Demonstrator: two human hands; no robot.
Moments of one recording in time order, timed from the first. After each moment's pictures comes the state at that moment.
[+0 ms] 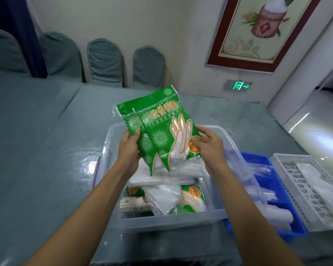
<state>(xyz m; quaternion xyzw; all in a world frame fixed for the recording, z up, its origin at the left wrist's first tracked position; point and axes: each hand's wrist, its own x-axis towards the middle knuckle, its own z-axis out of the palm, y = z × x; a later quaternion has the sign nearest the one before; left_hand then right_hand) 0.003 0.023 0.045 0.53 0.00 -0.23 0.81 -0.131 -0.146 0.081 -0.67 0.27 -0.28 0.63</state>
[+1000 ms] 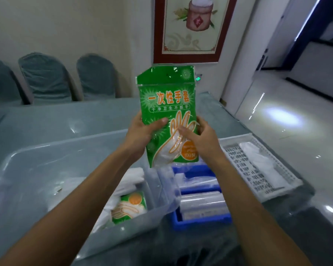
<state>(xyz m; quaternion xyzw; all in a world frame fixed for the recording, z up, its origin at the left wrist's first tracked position) -0.137 -0.202 0.129 0.55 -0.29 -0.31 0.72 -0.287 -0.318 0.128 -0.70 0.28 -0.32 0.58</state>
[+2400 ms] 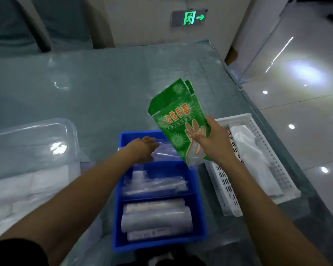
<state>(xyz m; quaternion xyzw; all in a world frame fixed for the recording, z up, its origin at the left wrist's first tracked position) -0.133 -0.455 -0.095 0.73 -0.62 -0.23 -0.17 -0.345 -0.598 0.001 -0.83 0.35 -0.19 0.39</state>
